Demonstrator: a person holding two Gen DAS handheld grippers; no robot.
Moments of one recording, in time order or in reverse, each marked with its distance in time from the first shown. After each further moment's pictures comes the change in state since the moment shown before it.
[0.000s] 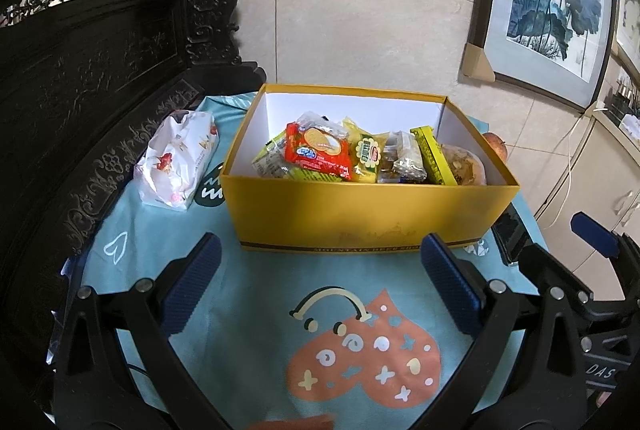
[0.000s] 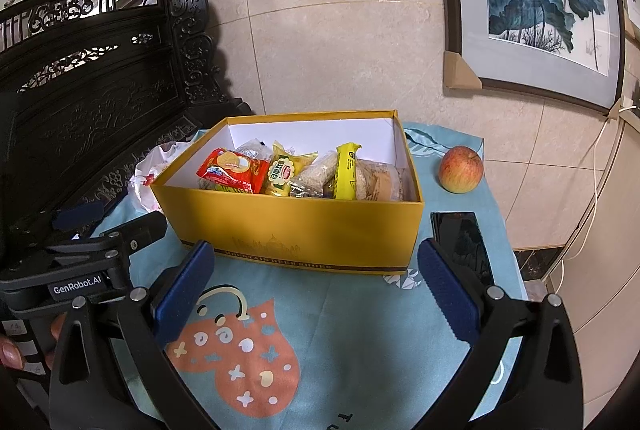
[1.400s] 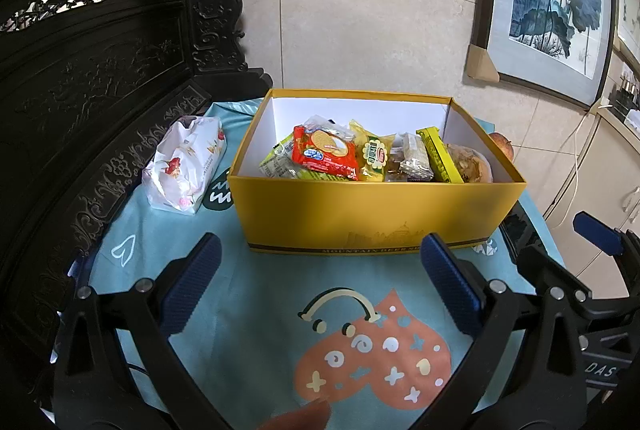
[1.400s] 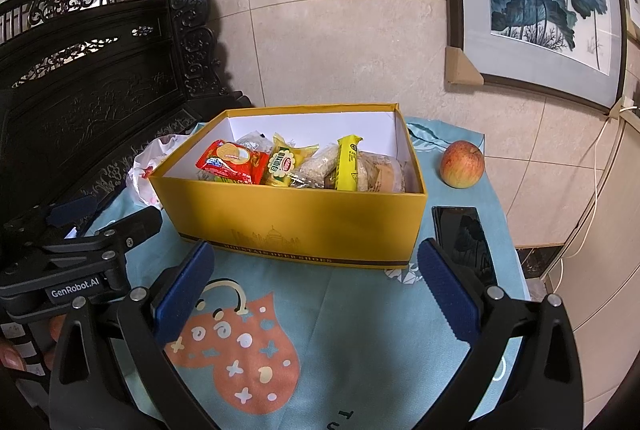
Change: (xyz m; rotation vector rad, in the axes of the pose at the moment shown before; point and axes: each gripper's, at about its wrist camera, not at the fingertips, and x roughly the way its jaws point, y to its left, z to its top) left arm -0.003 -0.002 -0.007 0.014 -0.032 0.034; right arm 0.004 0.002 -0.007 -0.008 0.015 -0.004
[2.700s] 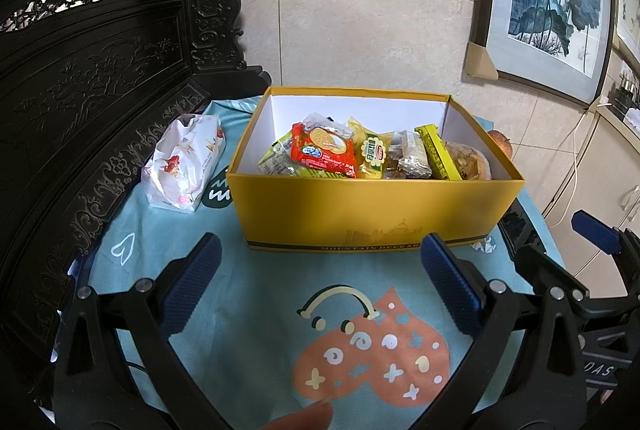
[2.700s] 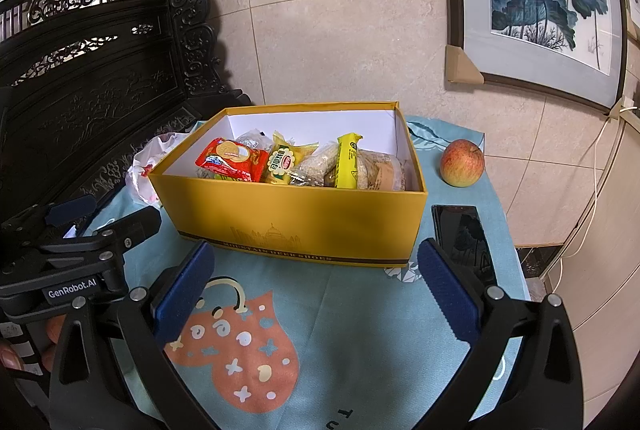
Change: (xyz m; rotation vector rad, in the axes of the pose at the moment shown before) left arm -0.001 -0.001 -0.003 0.000 0.004 -0.002; right arm 0.001 0.000 -0.001 -0.002 0.004 -0.001
